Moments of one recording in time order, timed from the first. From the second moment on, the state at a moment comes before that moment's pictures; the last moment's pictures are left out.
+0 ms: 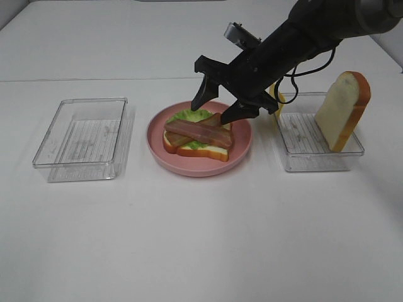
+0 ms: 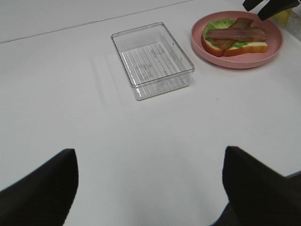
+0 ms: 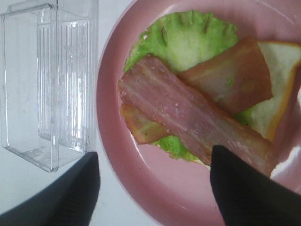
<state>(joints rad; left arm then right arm) -0.27 -0.01 -0.50 0.01 1.05 0.01 0.34 2.15 -1.54 0.79 0.71 -0.19</state>
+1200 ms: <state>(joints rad) -0.27 -0.01 -0.50 0.01 1.05 0.01 0.34 2.06 -1.86 -0.01 0.99 0.09</state>
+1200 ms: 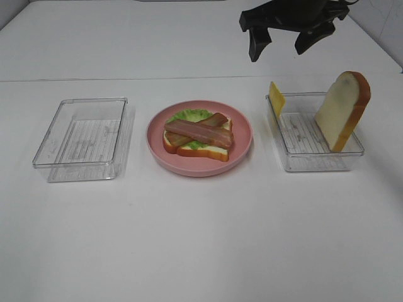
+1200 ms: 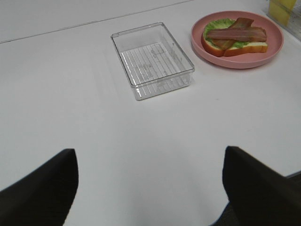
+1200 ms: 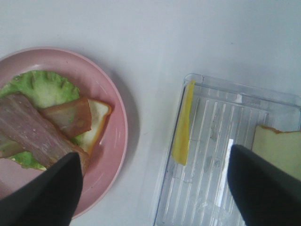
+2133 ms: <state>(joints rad) -0.27 -0.01 -0.50 0.01 1.05 0.01 0.33 2.23 -1.89 -0.06 0.97 0.09</state>
